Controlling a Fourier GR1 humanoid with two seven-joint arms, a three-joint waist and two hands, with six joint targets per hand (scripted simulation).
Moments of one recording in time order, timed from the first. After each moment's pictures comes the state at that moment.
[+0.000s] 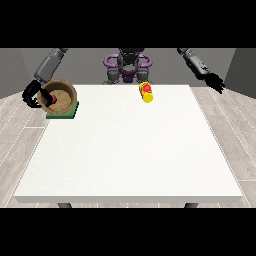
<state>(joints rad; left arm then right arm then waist) -0.35 0.45 0.42 -0.94 0.06 -0.23 -0.81 -0.54 -0.82 -0.18 -0.53 0.16 -0.13 -0.17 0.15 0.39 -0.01</state>
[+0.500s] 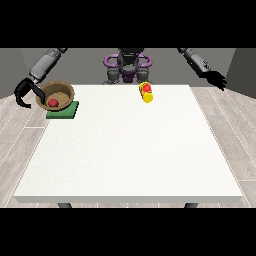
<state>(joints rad) -0.29 0.46 0.45 -1.00 0.10 -0.25 -0.80 -0.64 -0.86 -0.36 -0.40 -0.01 -0.03 -0.12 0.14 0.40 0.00</state>
